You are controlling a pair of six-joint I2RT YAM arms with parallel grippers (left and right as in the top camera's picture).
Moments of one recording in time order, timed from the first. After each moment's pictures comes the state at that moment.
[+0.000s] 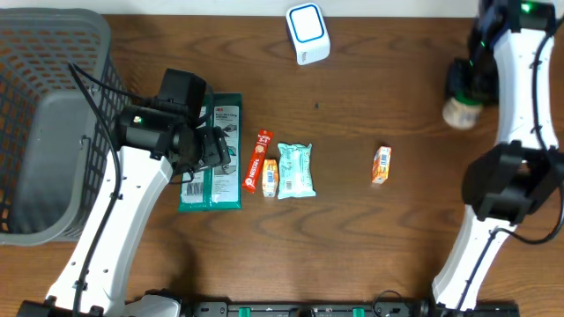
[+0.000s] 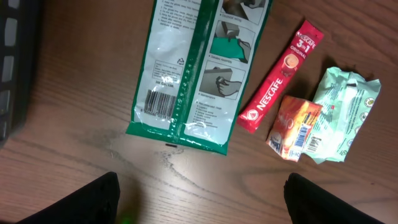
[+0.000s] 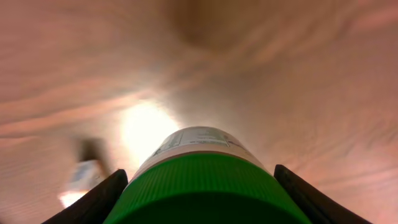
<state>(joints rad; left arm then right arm) -0.23 1.44 1.37 -1.26 -0.03 -0.51 -0.17 2.26 2.27 -1.59 0.10 0.14</state>
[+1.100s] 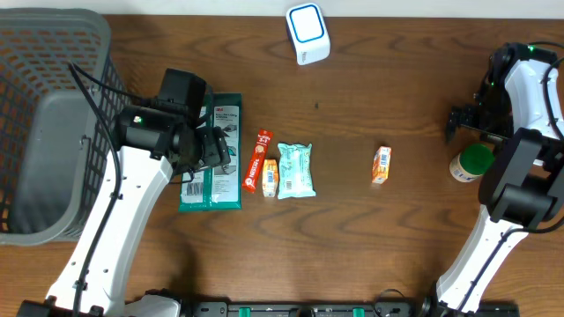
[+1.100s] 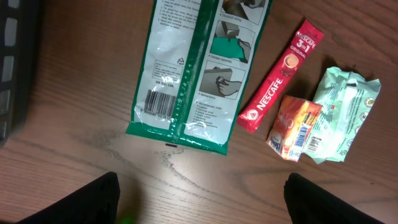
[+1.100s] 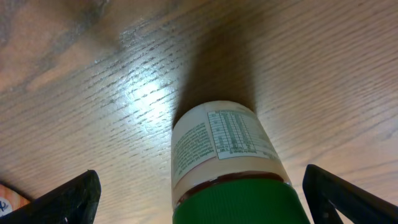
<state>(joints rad) -0.23 1.44 1.37 -1.26 -0.03 -0.51 -0.30 2.26 1.93 -1.46 0.09 0.14</state>
